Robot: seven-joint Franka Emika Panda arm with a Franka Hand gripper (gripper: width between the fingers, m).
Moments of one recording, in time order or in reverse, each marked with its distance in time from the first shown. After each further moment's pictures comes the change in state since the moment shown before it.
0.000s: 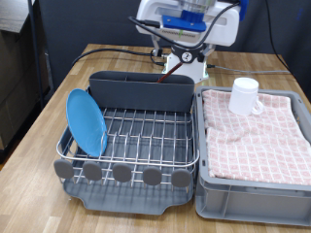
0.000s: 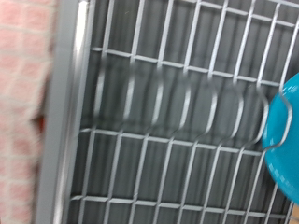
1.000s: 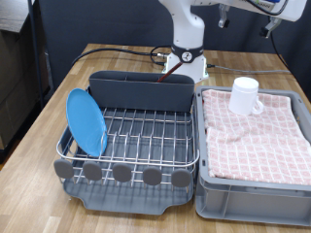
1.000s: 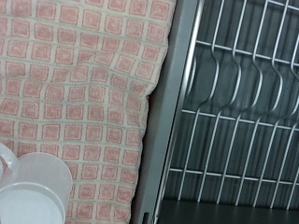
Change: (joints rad) arm 0.071 -0.096 0.188 -0.002 -0.018 -0.132 0.231
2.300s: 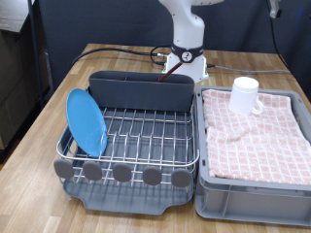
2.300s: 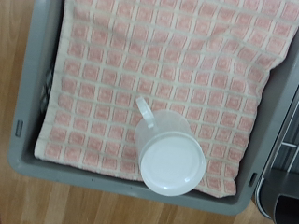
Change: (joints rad) arm 0.063 0.062 0.119 0.145 0.186 -0.190 0.021
